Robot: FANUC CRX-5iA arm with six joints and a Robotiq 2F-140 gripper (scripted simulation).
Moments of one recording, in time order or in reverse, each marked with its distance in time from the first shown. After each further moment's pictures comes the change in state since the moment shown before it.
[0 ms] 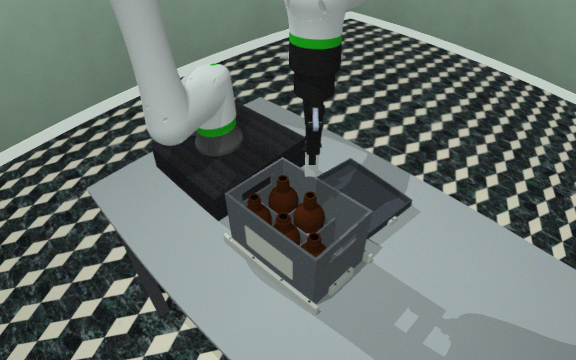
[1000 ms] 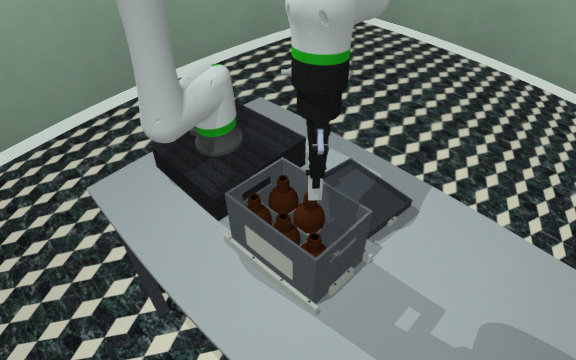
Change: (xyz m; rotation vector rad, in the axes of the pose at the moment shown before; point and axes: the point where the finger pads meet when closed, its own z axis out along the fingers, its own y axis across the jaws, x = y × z) arm 0.003 0.075 -0.002 -0.008 0.001 0.002
